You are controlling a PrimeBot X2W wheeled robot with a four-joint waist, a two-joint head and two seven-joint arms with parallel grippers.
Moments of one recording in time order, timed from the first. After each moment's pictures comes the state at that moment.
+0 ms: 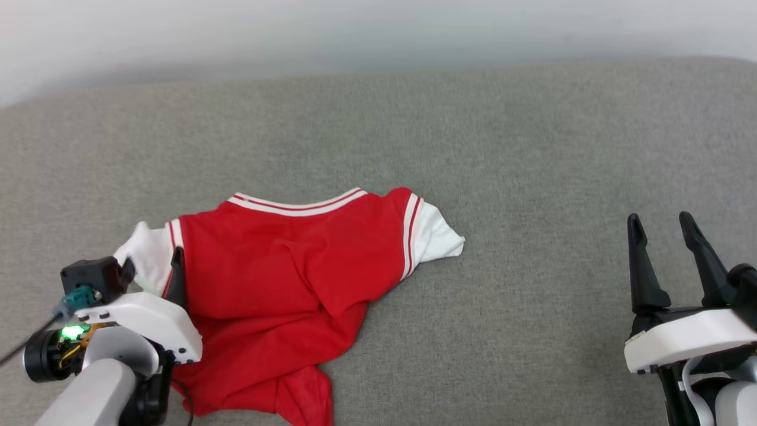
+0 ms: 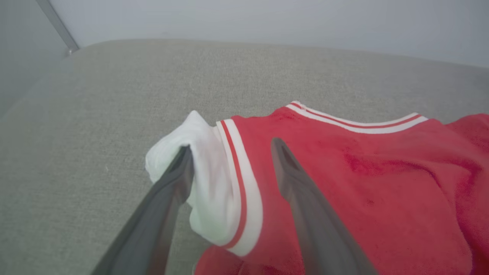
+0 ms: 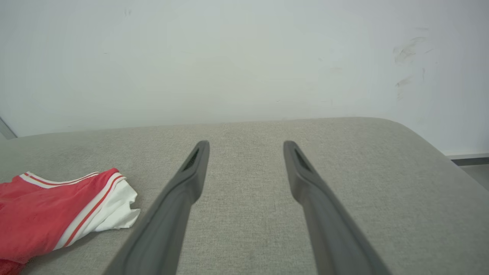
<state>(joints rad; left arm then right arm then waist) -0.29 0.60 -0.49 0.22 -0.83 0.36 -0.06 -0.08 -0.05 -0.10 -0.09 0.14 0.13 -0.01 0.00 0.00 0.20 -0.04</state>
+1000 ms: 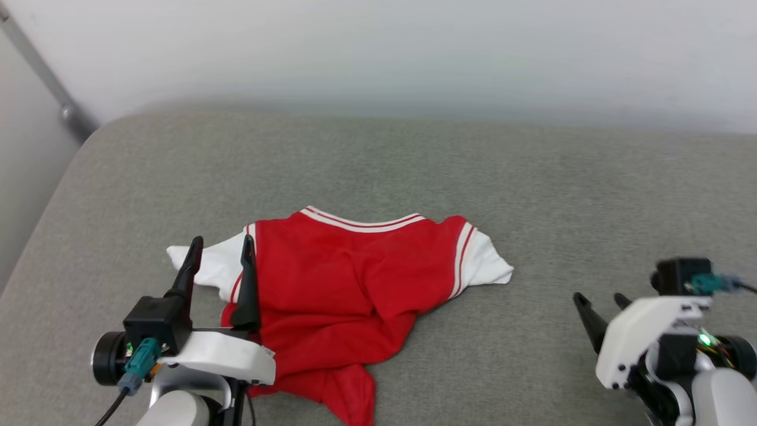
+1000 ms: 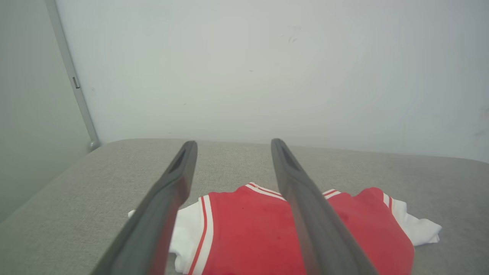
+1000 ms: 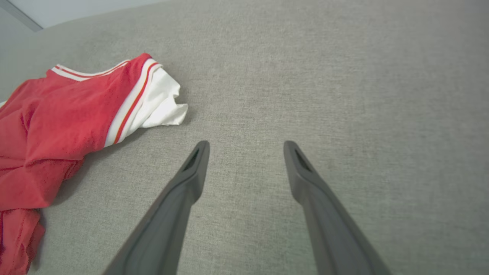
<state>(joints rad) -0.17 0.44 -0.47 -0.01 -0.59 0.36 -0.26 -0.11 -0.05 -0.10 0.11 0.22 0.13 0.49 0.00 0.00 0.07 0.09</state>
